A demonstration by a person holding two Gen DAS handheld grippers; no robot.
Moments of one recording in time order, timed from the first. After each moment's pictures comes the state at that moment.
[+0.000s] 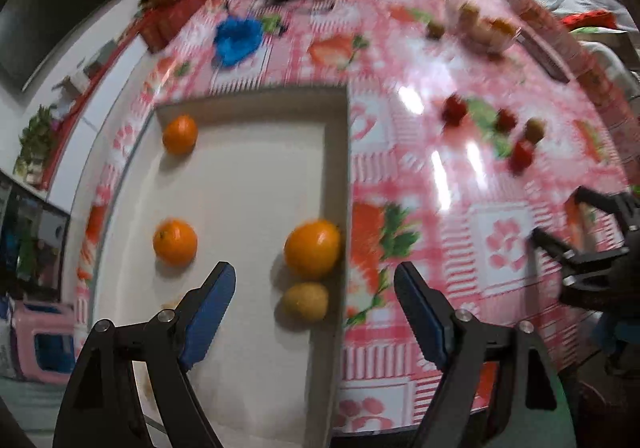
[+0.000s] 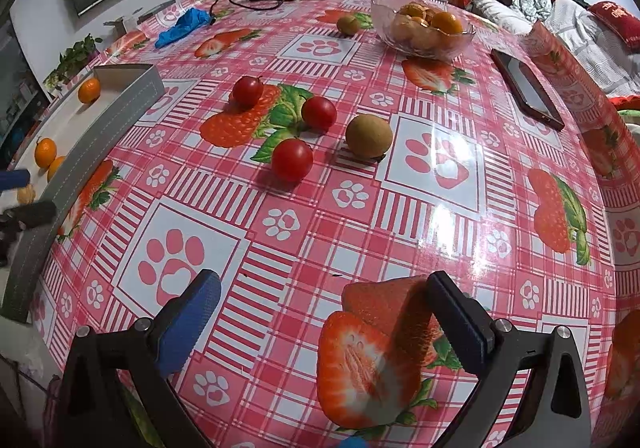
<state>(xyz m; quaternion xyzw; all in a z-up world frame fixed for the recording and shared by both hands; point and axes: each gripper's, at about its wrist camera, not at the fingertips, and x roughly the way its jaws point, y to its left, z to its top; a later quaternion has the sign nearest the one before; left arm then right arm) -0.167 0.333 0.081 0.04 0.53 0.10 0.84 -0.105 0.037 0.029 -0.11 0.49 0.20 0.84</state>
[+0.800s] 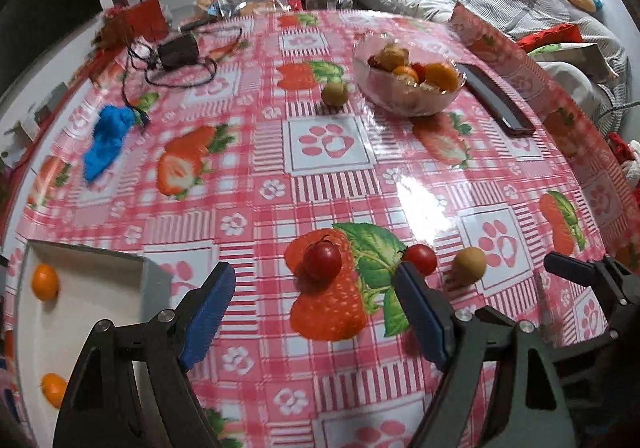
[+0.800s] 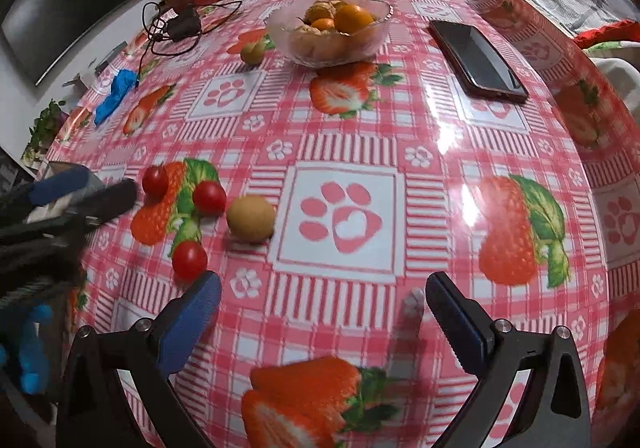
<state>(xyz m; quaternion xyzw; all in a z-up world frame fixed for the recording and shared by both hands) -0.029 0.243 0.055 0.02 0.48 0.02 0.87 -0.032 -0.006 0.039 0.00 0.51 0.15 0.84</state>
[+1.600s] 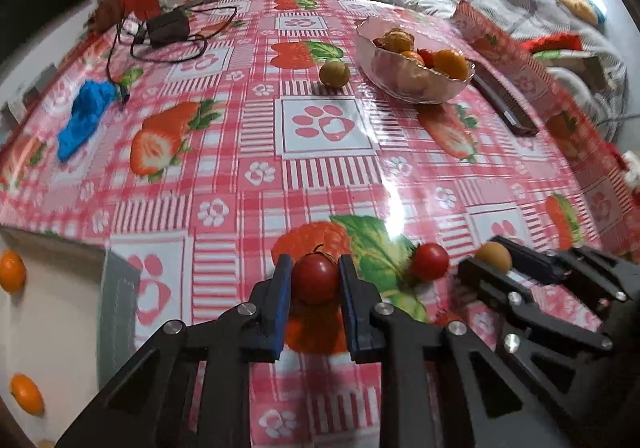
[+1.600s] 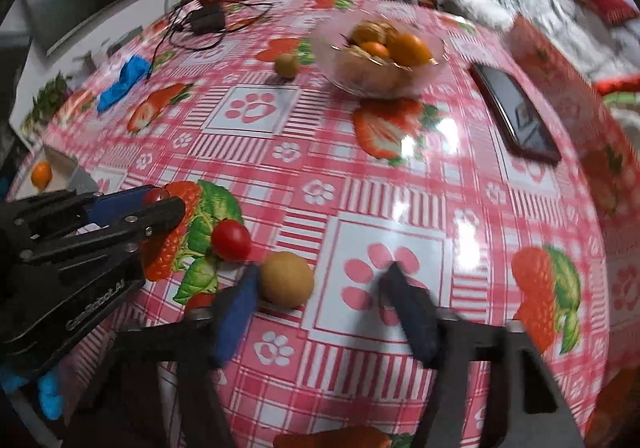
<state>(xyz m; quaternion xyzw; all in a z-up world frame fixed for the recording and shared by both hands) -0.028 0.255 0.035 -0.02 0.49 0.00 0.87 -0.020 0.036 0.037 -0.07 0.47 0.17 0.86</state>
